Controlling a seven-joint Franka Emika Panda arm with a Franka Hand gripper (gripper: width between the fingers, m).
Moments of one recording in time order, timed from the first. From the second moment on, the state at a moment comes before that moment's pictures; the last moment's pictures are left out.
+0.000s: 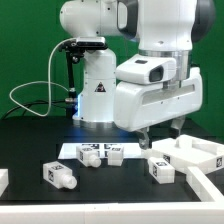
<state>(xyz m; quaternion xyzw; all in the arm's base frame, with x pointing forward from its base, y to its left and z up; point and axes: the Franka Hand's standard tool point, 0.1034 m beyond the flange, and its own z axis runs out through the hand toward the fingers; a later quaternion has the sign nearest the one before) 0.539 0.082 0.076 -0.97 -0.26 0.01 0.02</state>
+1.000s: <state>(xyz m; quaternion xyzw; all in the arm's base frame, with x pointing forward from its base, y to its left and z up) 0.507 0.091 0.012 -0.98 -0.22 0.01 0.03</state>
